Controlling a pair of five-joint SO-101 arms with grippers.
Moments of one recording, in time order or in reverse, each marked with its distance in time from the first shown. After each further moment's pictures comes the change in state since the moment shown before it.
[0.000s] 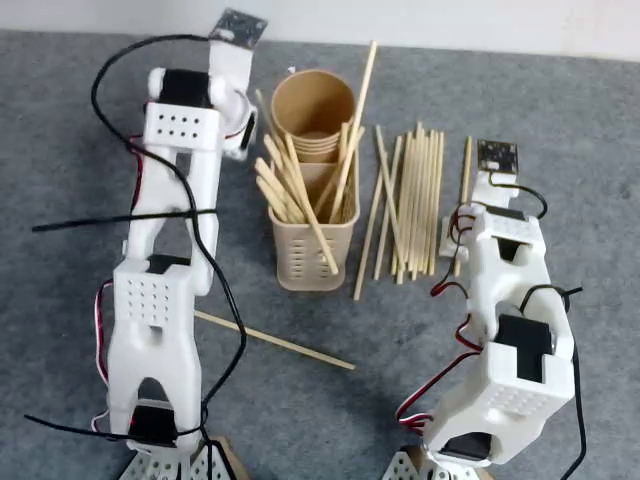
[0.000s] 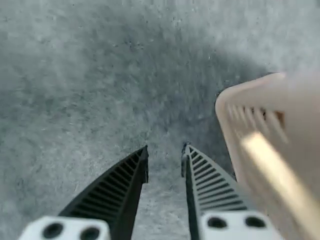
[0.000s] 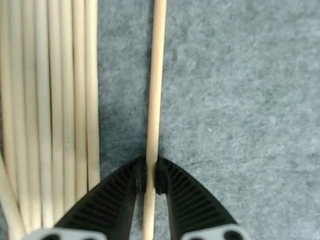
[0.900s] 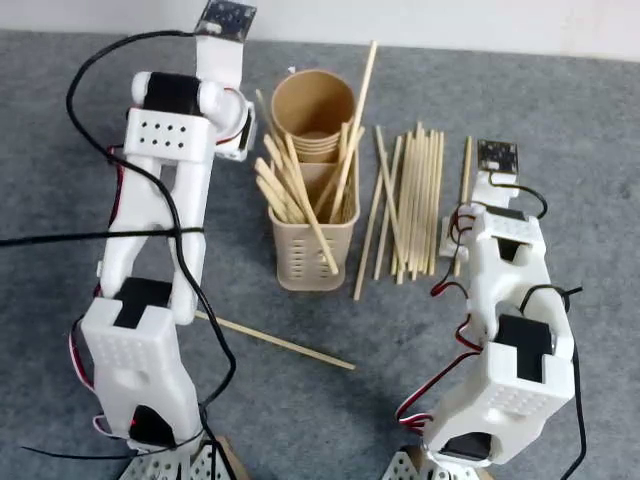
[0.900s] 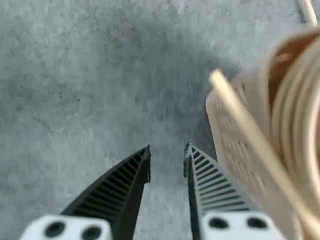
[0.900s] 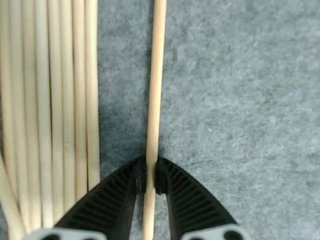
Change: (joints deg) left arm 1.0 -22.2 25.1 -8.5 6.6; right arm 0.0 0.0 0.0 0.0 0.0
